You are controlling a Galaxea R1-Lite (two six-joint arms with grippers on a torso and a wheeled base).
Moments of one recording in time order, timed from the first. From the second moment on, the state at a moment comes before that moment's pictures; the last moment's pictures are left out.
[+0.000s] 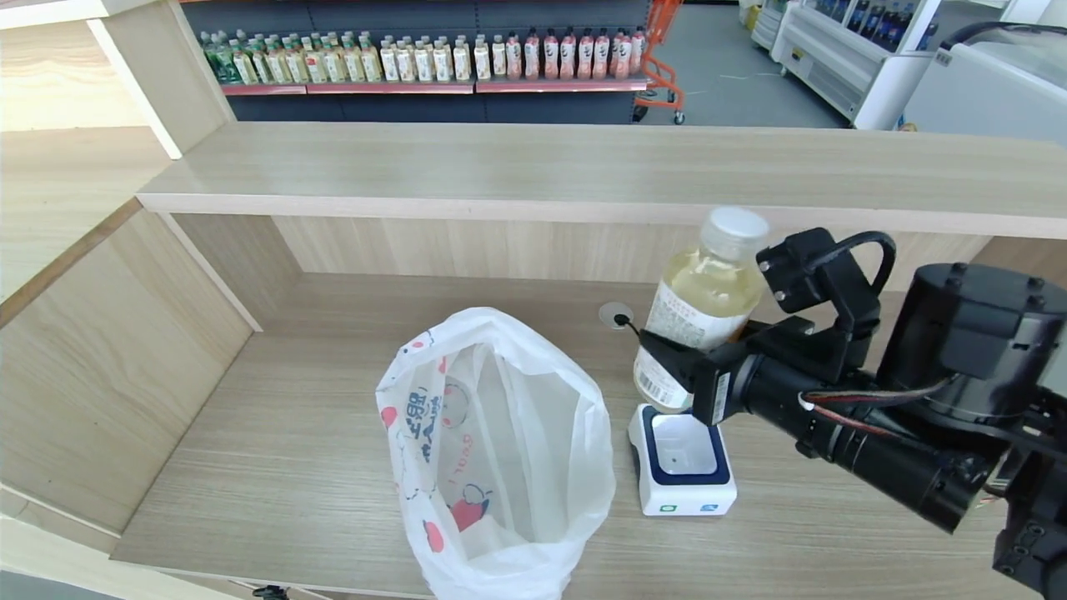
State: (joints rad) left arm 0.00 0.00 0.00 0.00 -0.04 0.01; right arm 0.74 1.57 -0.63 -0.91 -0.19 -0.05
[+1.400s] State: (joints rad) left arm 0.00 0.00 0.00 0.00 -0.04 0.01; right arm 0.87 1.97 -0.57 -1.29 -0.19 -0.16
